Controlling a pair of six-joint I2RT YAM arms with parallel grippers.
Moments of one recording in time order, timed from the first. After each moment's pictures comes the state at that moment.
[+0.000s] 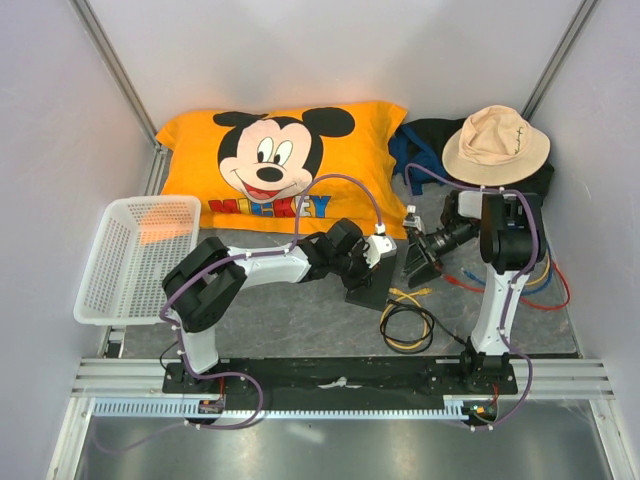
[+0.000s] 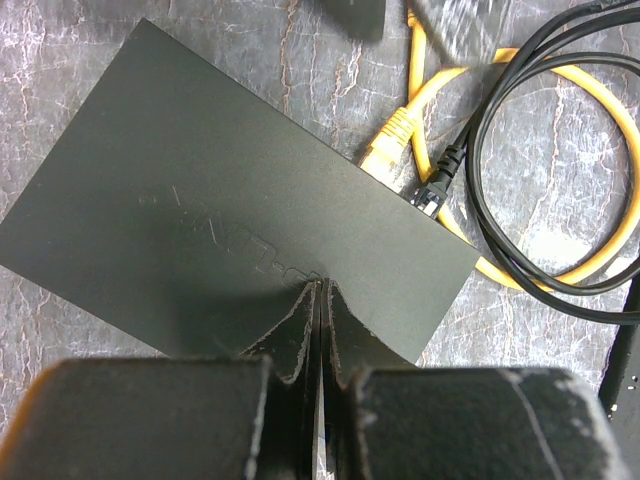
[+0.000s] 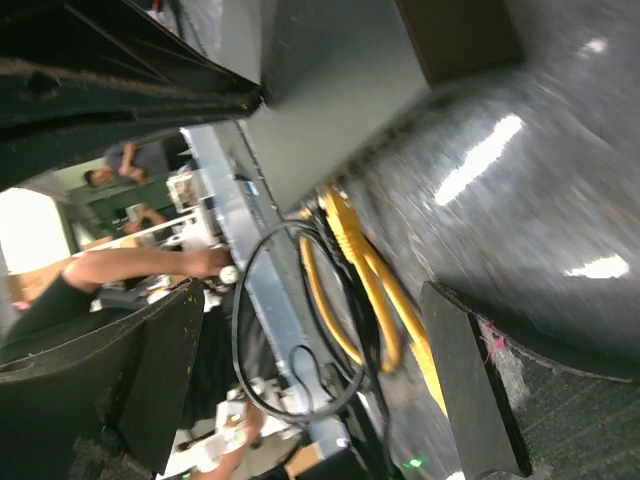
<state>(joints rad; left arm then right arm) -0.91 1.85 1.08 -0.03 0.36 0.15 -0.03 2.15 1.29 -1.32 -0.96 -0.72</state>
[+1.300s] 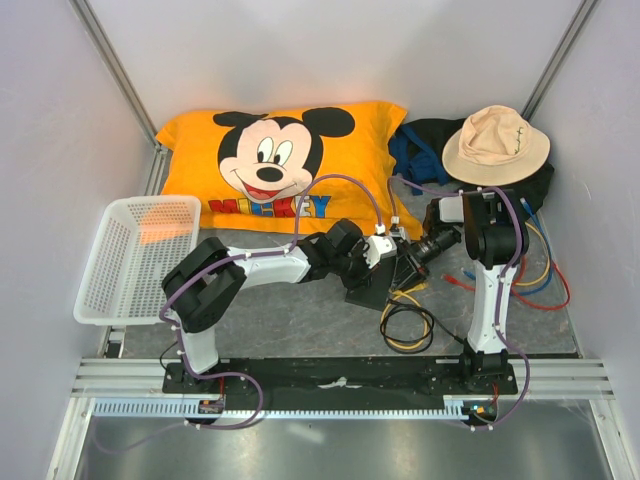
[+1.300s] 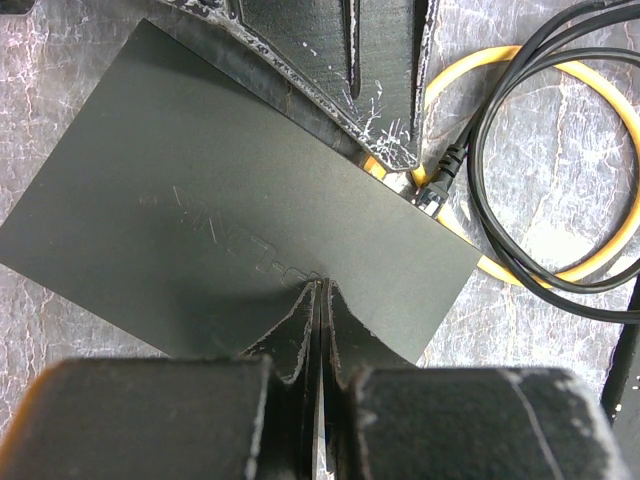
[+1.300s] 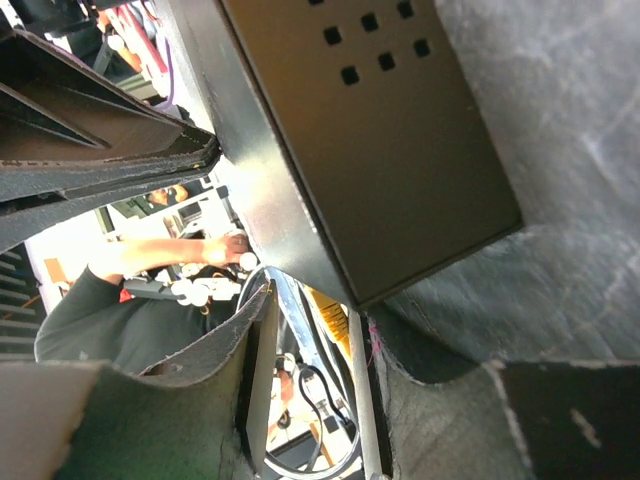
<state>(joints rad) -0.91 1.84 1.07 -0.03 0.35 0.16 0.09 2.25 1.28 -1.23 -0.98 -0.59</state>
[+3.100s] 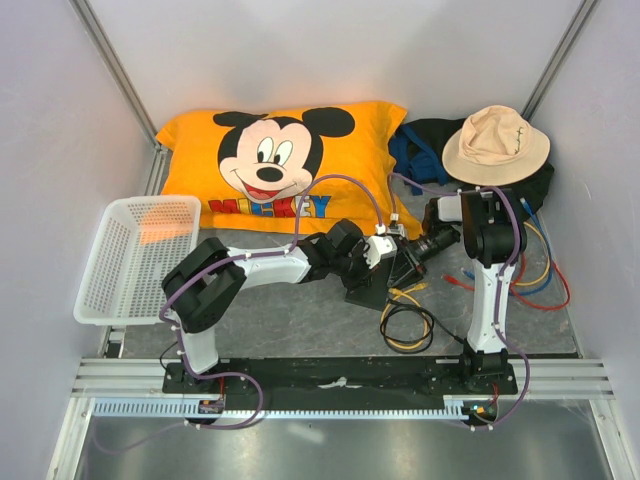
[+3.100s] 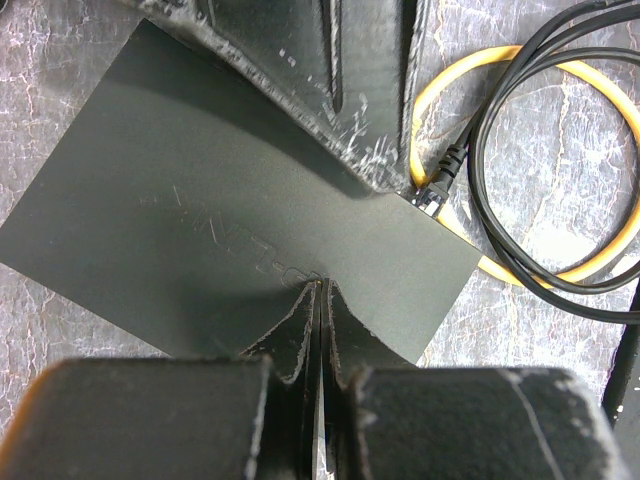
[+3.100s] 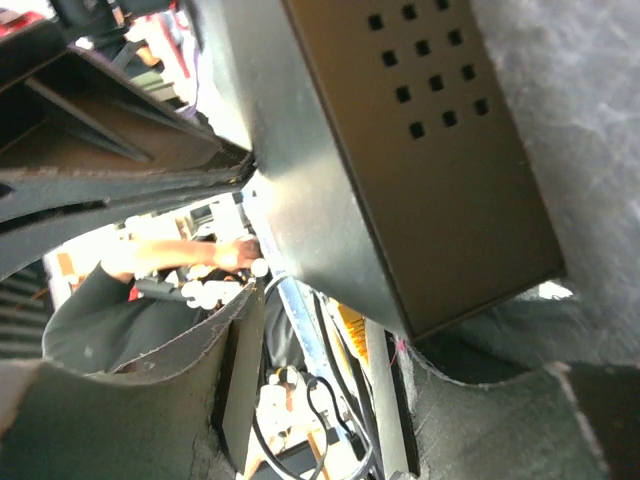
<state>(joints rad) -0.92 1.84 1.08 -0.03 0.35 0.16 0.09 2.25 1.30 -1.23 -1.04 -0.60</state>
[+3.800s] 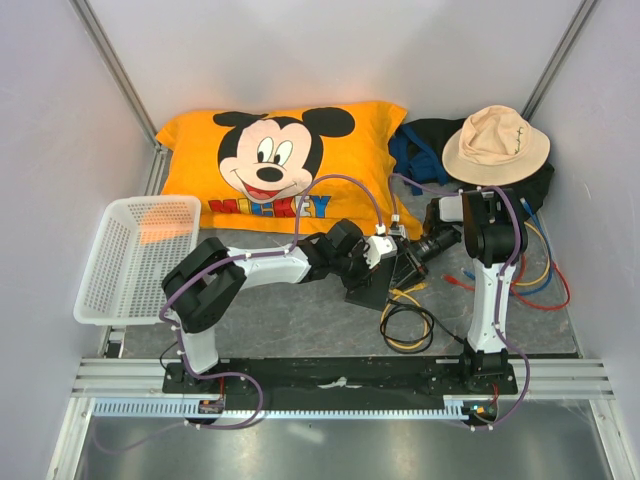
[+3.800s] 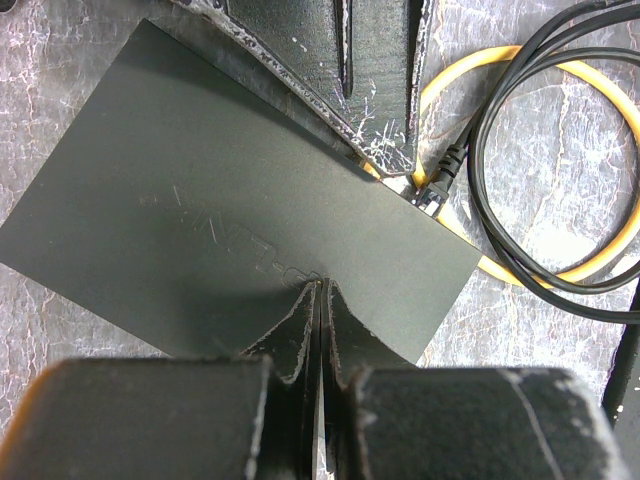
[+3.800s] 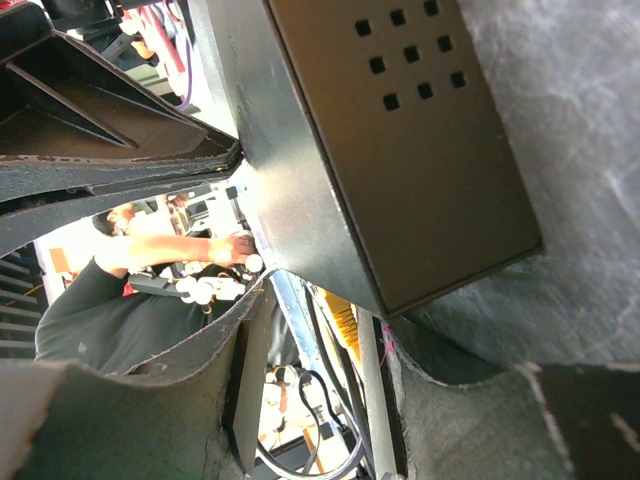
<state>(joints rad) -0.92 1.84 1.08 -0.03 0.35 0.16 0.08 2.27 1.30 -1.27 -1.02 -0.65</state>
